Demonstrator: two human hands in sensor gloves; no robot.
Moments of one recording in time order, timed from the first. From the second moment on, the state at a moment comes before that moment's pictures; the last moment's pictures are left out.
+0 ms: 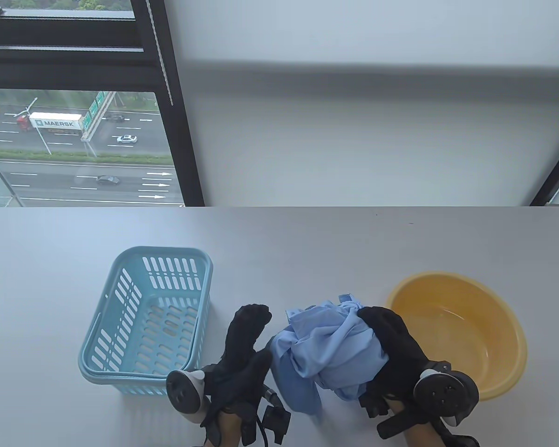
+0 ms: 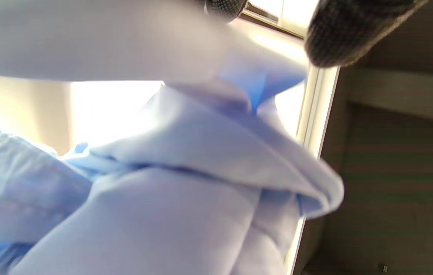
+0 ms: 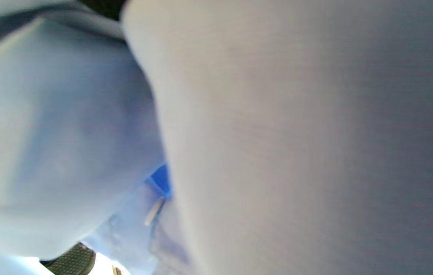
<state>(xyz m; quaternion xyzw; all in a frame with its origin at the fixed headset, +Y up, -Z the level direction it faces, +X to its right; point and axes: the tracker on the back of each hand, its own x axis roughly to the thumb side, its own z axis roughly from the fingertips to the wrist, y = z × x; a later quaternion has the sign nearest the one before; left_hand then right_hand) -0.127 -0.684 -0.272 0.21 -0.28 0.67 0.66 0.190 -0.674 -0.273 0.17 -0.32 0.84 0.40</state>
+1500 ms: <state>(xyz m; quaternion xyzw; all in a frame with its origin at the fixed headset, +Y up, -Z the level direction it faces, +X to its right) -0.118 -0.707 -0.285 0.10 -0.24 0.83 0.50 0.106 -0.752 -0.291 0.36 0.29 0.59 0.66</state>
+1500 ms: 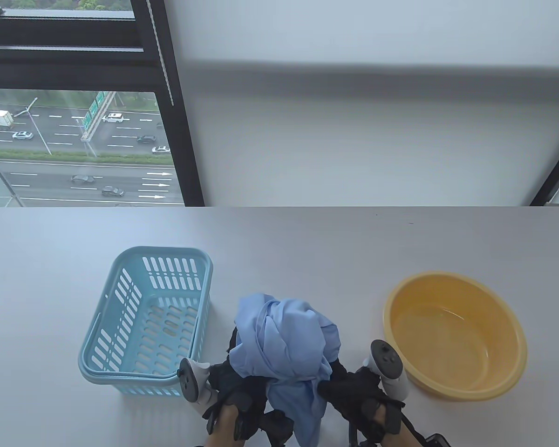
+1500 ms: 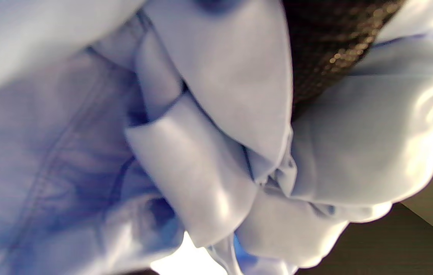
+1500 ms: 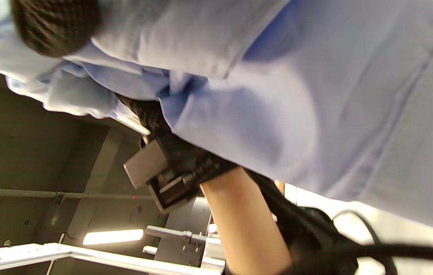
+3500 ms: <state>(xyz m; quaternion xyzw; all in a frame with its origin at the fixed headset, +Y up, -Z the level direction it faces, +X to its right) -0.055 -0.689 -0.236 0.32 -0.39 0.18 0.85 0.155 -0.716 -0.298 0.19 0.05 0.83 0.53</state>
